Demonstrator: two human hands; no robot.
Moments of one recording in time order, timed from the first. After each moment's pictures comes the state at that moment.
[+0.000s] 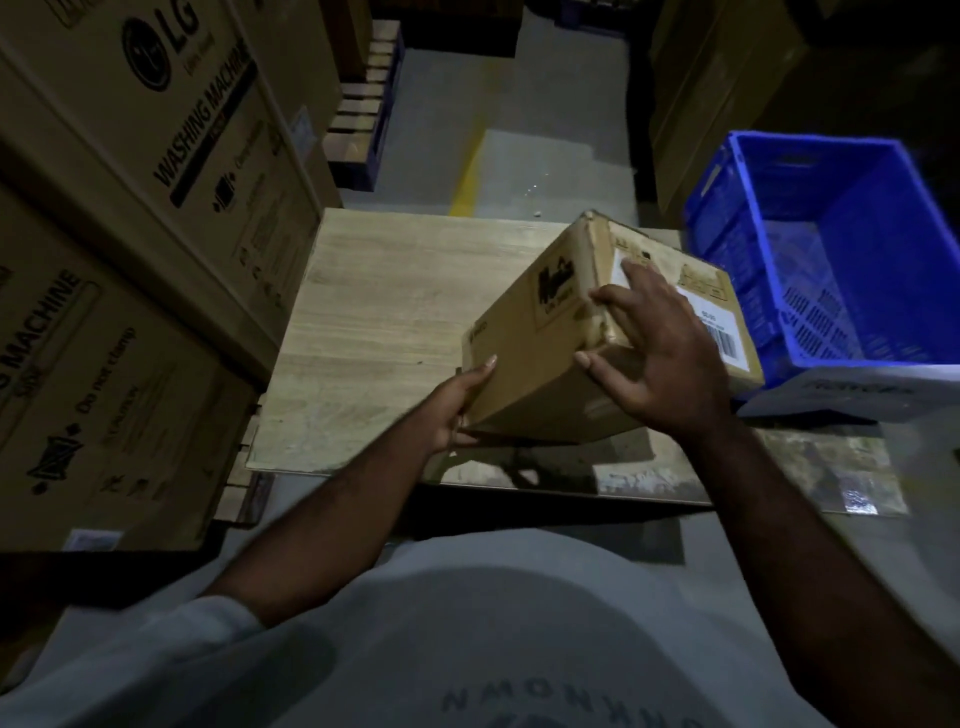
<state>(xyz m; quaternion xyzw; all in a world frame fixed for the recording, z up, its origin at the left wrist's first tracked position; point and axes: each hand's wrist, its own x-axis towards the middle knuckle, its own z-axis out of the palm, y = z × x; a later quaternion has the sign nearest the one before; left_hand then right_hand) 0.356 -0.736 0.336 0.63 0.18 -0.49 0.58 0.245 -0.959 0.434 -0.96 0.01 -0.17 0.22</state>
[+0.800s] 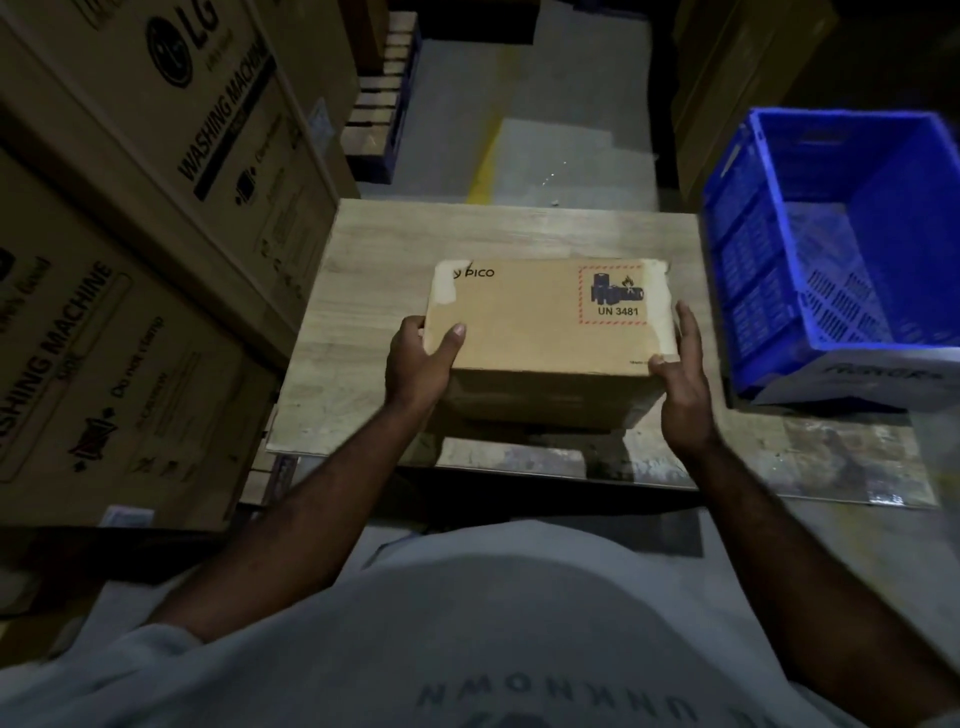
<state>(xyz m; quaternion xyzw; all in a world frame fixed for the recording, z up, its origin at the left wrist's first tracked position) 0.362 -0.706 0.344 0.87 0.05 -0.09 0.49 0.215 -0.977 0.345 -0.74 0.21 -0.15 0.63</state>
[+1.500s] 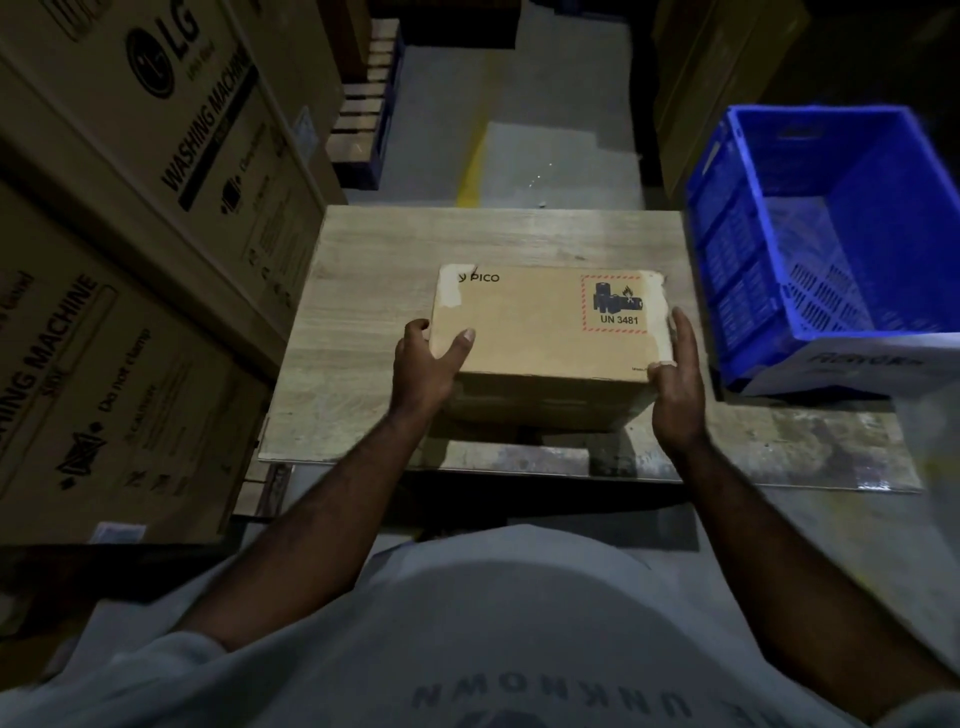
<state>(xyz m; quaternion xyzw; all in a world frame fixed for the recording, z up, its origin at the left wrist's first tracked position) 0.360 -0.720 0.337 0.87 0.03 -0.12 0.48 0.206 -0.981 0.334 -0.76 0.27 -0.17 0.57</state>
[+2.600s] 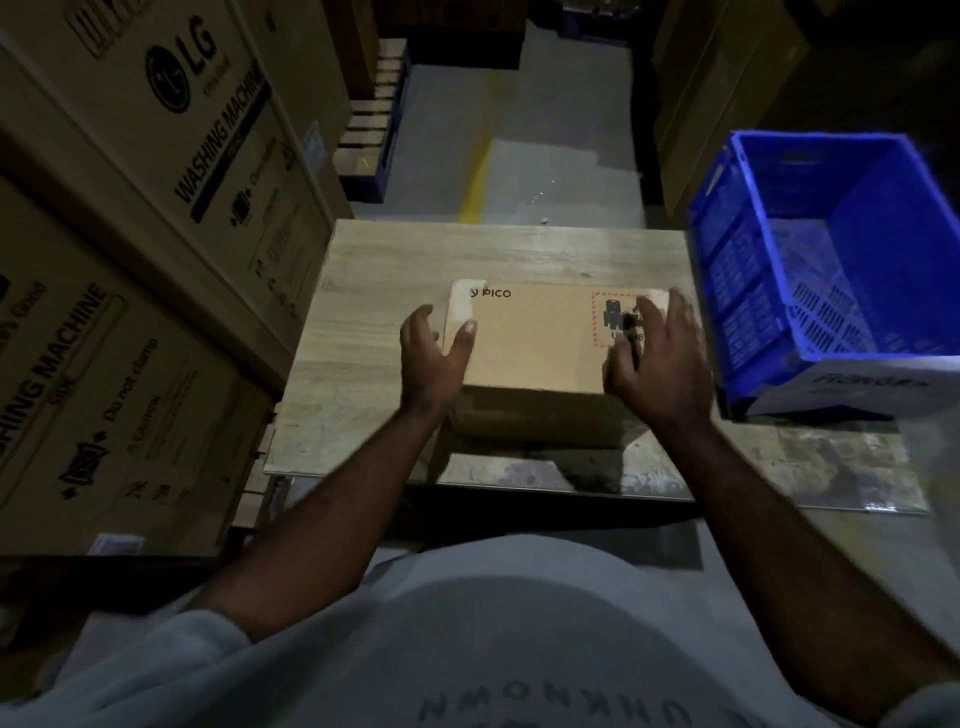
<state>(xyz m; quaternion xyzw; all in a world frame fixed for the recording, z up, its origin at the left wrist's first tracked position) 0.376 -0.724 0.345 0.85 -0.01 -0.05 0.52 0.258 -0.968 0.371 -0.95 0.24 -0.12 0.17</state>
